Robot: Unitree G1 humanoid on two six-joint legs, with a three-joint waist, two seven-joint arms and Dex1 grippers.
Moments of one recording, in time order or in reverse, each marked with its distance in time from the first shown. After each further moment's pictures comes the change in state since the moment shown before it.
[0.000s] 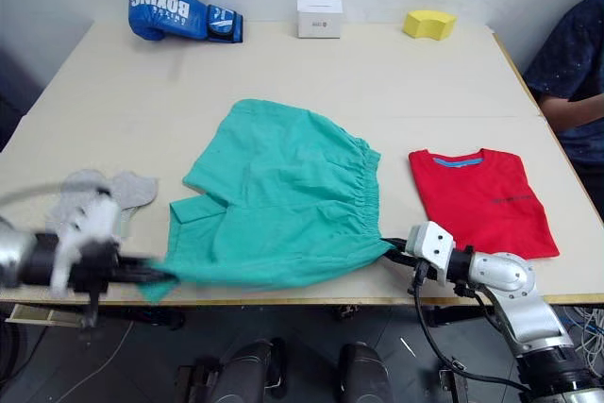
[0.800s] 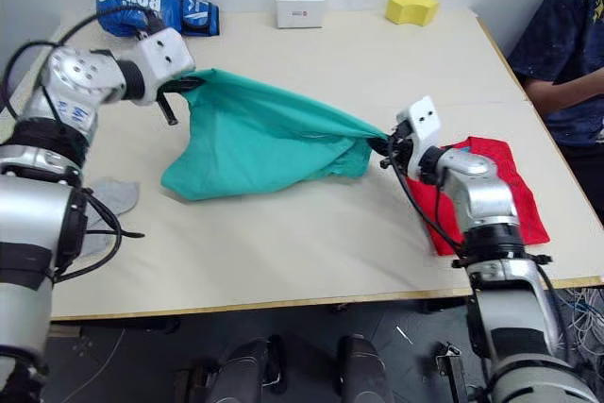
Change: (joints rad) left arm -1.266 -0.650 -0.558 1.741 1.000 -0.925 0.516; right arm -0.745 0.283 -0.026 0.661 -0.103 0.319 -0.278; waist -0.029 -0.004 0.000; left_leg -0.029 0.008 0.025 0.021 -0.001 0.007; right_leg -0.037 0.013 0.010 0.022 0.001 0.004
